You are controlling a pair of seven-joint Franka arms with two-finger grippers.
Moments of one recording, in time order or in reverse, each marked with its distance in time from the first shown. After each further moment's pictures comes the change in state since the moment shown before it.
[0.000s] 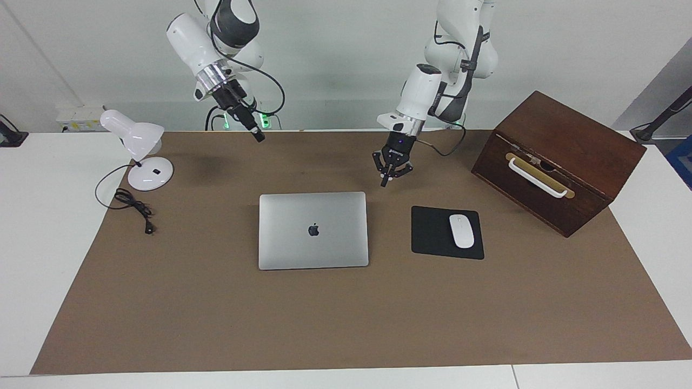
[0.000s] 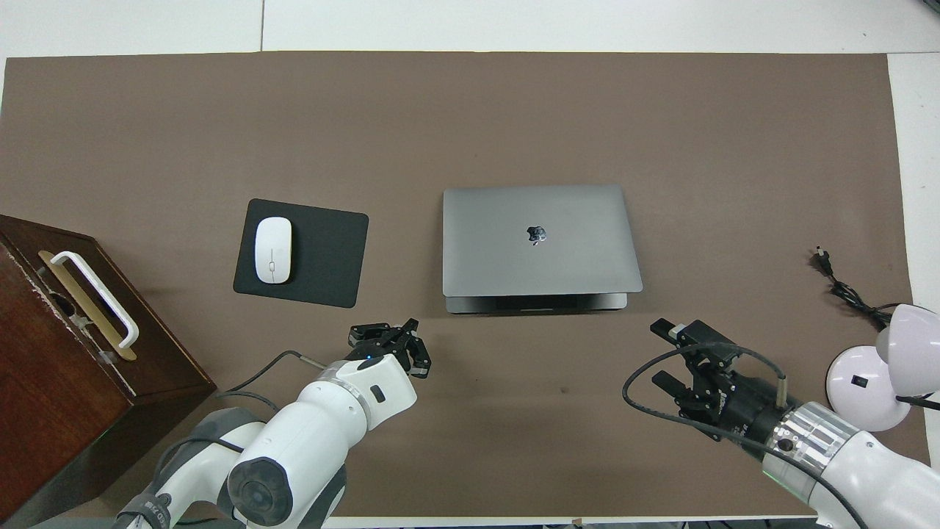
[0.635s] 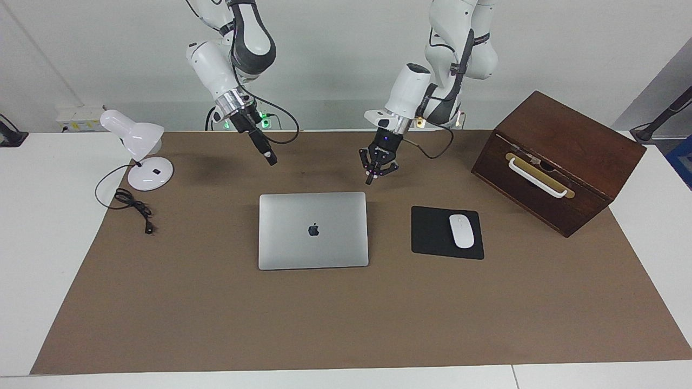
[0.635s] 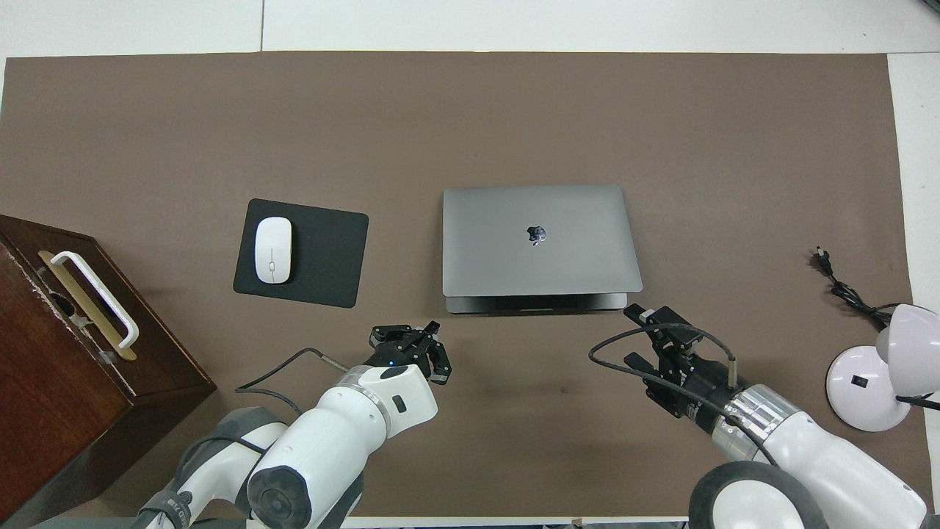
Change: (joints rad) left arm -0.051 0.034 0.001 0.028 0.000 0.034 0.048; right arm 0.130 0.183 0.003 0.021 0.346 0.219 -0.300
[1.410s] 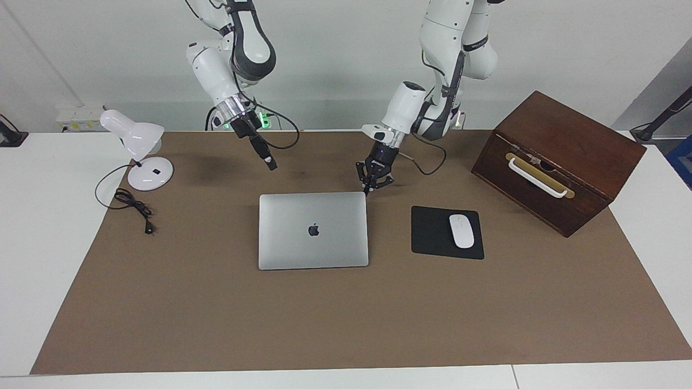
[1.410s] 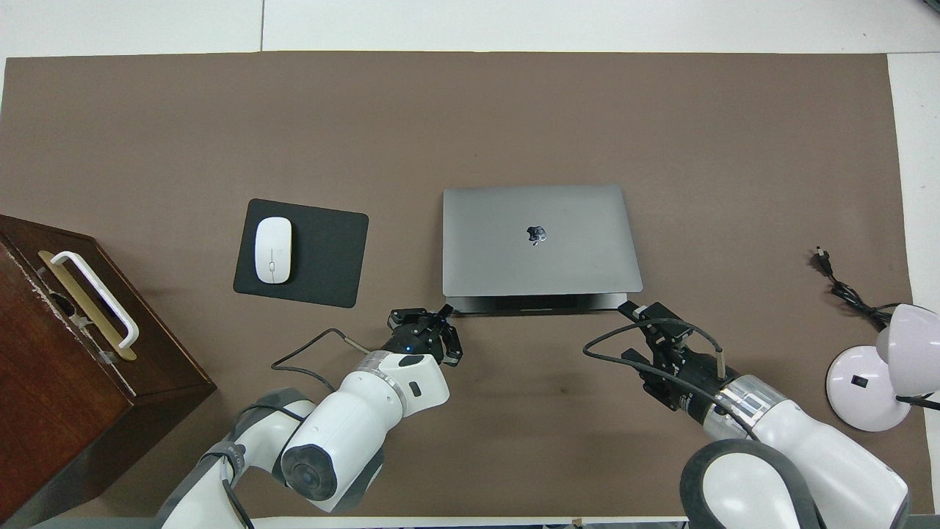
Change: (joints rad) left arm 0.000 0.246 0.000 0.066 0.011 0.277 0.053; right arm 0.000 0.066 0.000 0.024 0.004 0.018 -0.035
